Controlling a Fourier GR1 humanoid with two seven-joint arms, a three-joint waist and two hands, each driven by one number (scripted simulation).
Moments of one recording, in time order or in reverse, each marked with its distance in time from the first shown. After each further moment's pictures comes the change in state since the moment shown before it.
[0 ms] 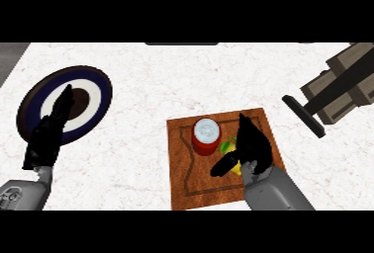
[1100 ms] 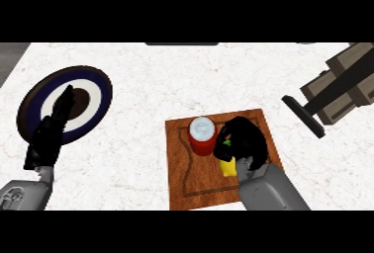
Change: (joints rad) left arm 0.003 -0.037 0.038 0.002 -0.048 -0.032 -0.001; right arm -0.026 0.064 -0.044 -0.031 0.046 0.056 -0.048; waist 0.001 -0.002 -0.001
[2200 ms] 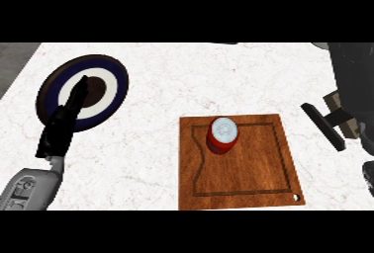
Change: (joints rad) left arm -0.078 -0.019 -0.039 0.008 -0.016 -0.033 0.014; right arm -0.973 -0.304 -0.499 0.540 0.663 -0.094 0.024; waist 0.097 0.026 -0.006
